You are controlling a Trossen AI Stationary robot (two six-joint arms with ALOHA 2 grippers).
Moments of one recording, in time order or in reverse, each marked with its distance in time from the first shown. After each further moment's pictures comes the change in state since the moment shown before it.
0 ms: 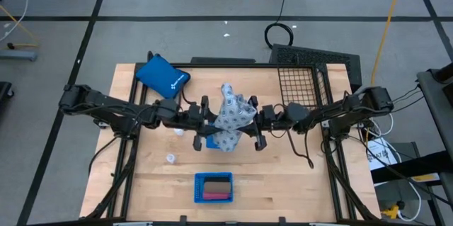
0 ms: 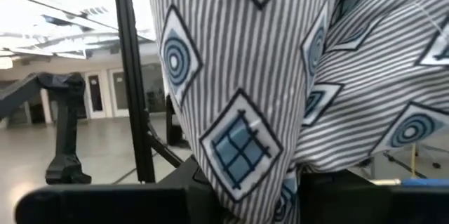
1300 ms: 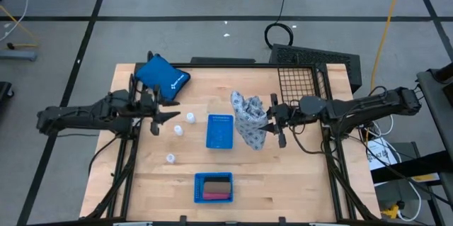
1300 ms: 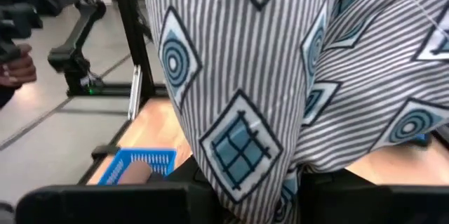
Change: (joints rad) left arm 0.195 -0.877 -0.371 -0.602 0.030 0.069; right arm -0.007 -0.451 -0.001 -0.919 -0.001 -0.057
